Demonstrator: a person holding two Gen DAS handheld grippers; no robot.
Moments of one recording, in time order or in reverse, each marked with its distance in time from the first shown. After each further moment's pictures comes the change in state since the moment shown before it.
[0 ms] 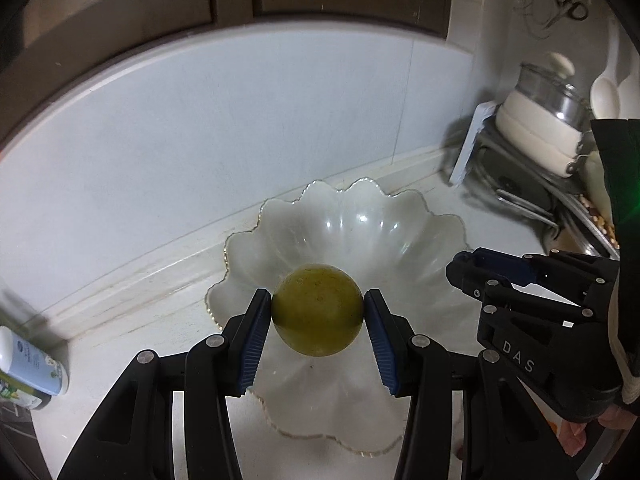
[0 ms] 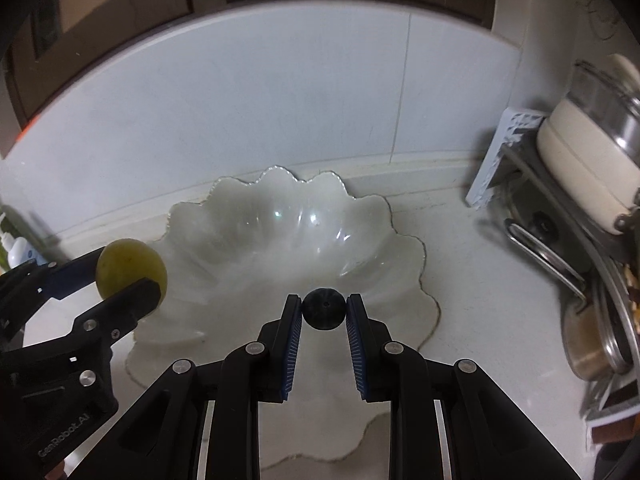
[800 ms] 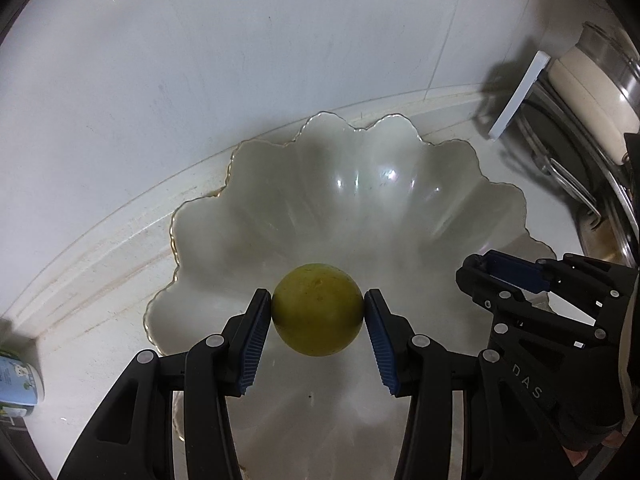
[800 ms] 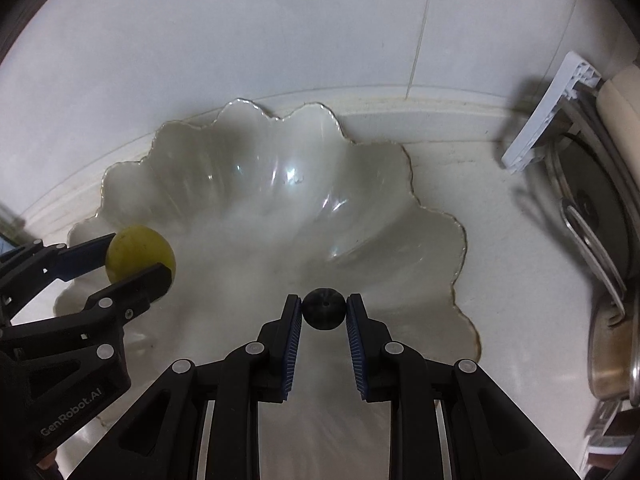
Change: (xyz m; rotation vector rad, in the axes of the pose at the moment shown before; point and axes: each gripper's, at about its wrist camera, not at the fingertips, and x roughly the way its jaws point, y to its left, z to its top) left arm 0.100 0.005 0.019 -0.030 0.253 -0.009; right arm 0.088 -0.017 0.014 -0.012 0.224 0.011
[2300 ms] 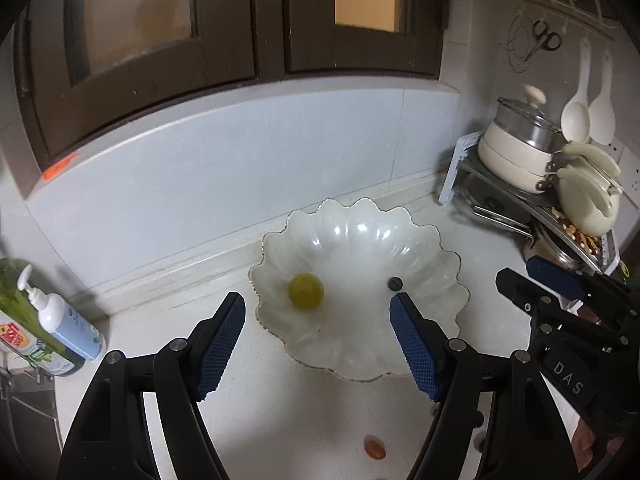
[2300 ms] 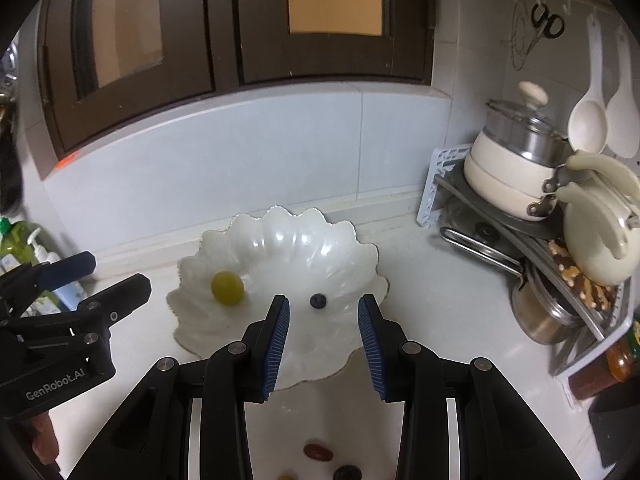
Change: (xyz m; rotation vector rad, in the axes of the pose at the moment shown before) left arm -0.194 -0.010 -0.102 -0.009 -0.365 0.066; right arm -0.193 0.025 -0.108 0.071 -0.431 -0.074
